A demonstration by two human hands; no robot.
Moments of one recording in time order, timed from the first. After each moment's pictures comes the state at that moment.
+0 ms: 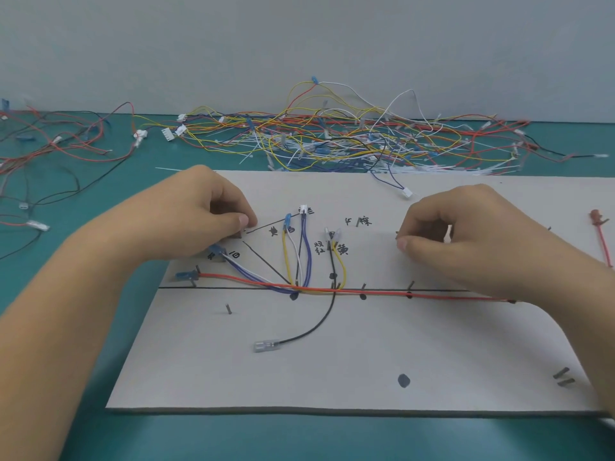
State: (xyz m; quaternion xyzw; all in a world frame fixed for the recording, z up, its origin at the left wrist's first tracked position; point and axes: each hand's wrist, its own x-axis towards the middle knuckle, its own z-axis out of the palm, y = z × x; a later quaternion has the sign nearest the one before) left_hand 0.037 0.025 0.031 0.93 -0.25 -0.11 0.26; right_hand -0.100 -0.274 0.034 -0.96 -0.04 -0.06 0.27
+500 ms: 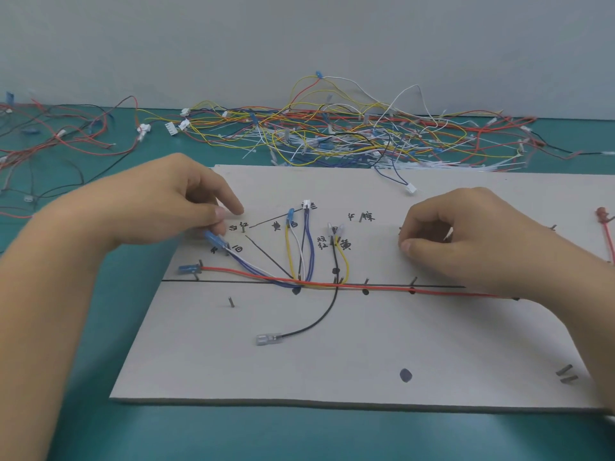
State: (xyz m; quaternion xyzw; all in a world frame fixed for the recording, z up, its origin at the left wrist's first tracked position) left_hand 0.046 0.051 0.038 0.92 -0.25 -0.15 0.25; right_hand -0.098 -0.275 0.029 -0.97 -0.02 -0.02 0.24
